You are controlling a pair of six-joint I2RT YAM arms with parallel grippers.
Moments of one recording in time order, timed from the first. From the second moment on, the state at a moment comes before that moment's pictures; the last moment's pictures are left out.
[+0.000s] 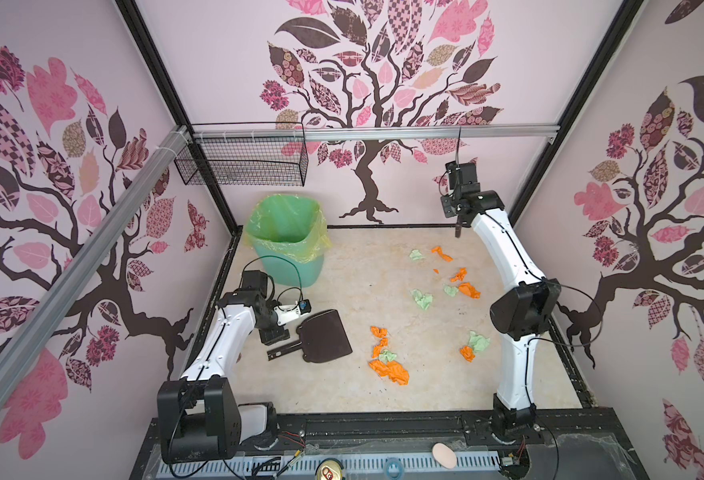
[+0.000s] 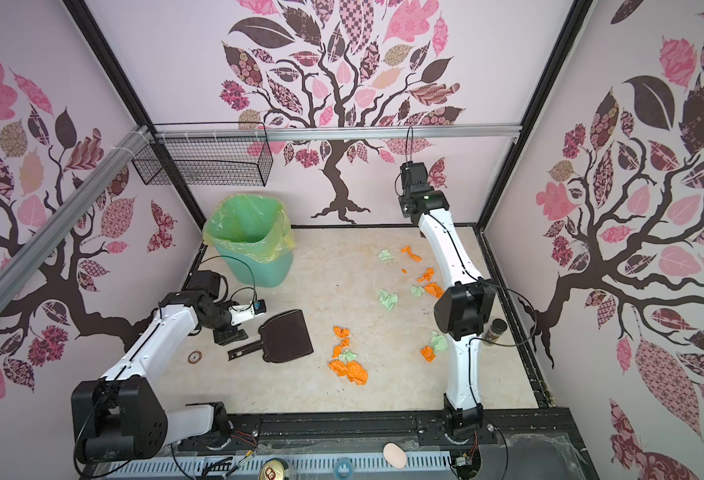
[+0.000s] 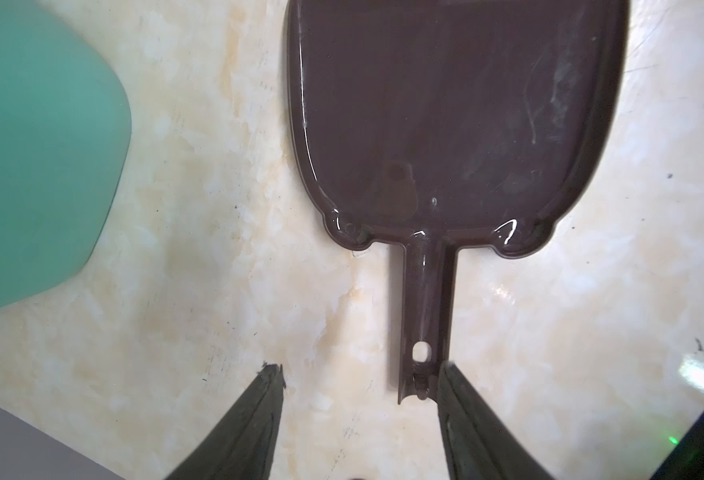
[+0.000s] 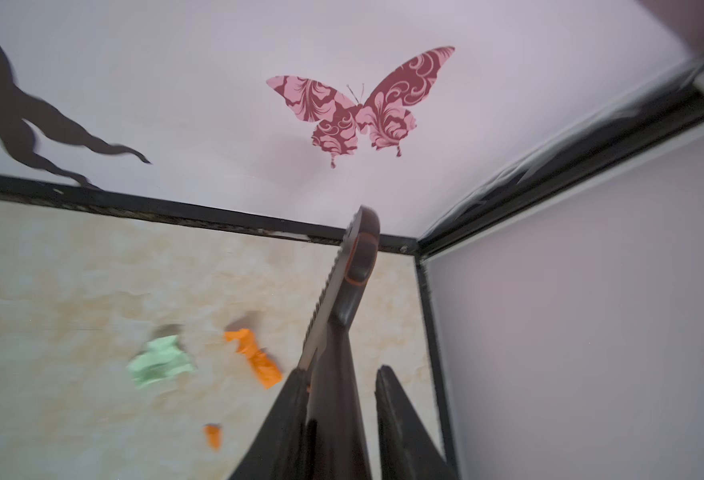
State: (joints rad) left arm 0.04 1.27 0.92 -0.96 0.20 1.27; right arm 0.23 2.12 2.25 -0.76 0.53 -0.30
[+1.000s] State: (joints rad) left arm 0.04 1.31 0.88 -0.95 0.22 1.26; right arm 0.34 2.19 1.85 -0.50 0.37 -0.99
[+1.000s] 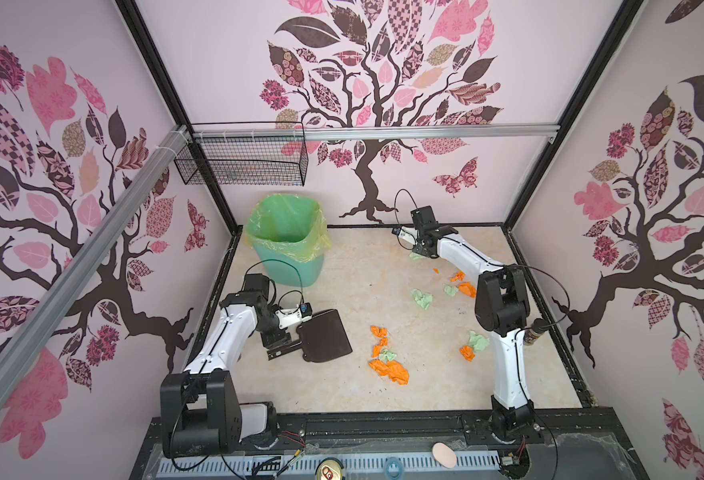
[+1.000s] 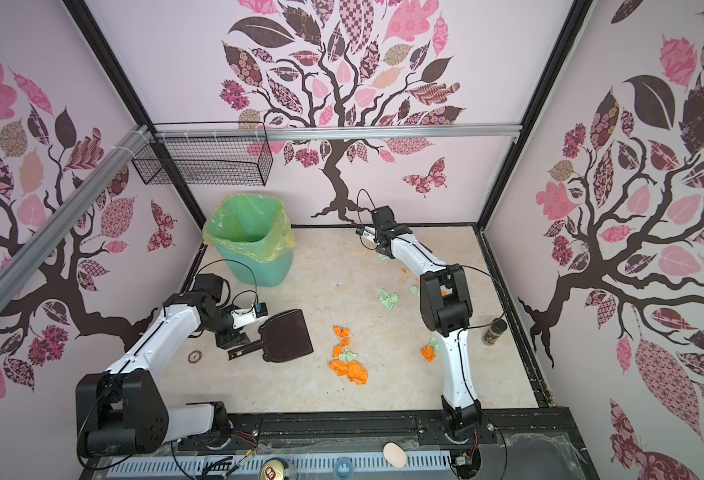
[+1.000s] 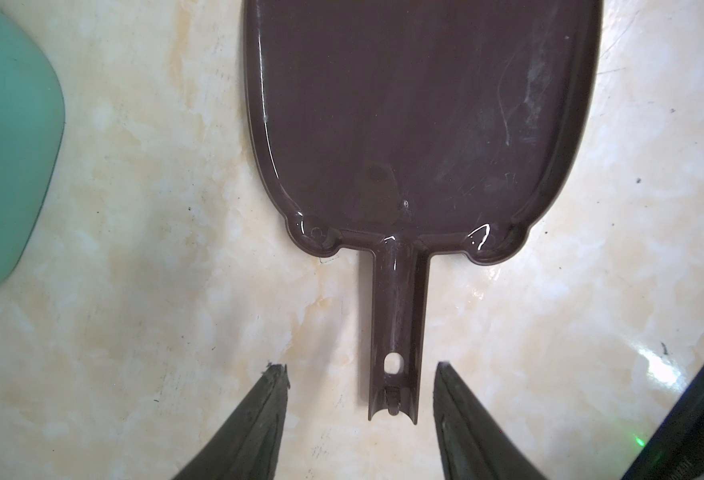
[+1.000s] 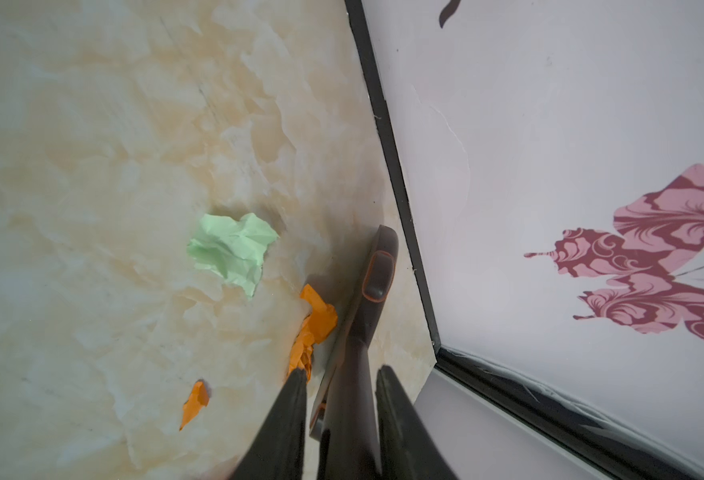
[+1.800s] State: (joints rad) left arm 0.06 1.21 0.85 -1.00 0.23 1.26; right arm 0.94 1.73 1.42 -0.85 0.45 -0.76
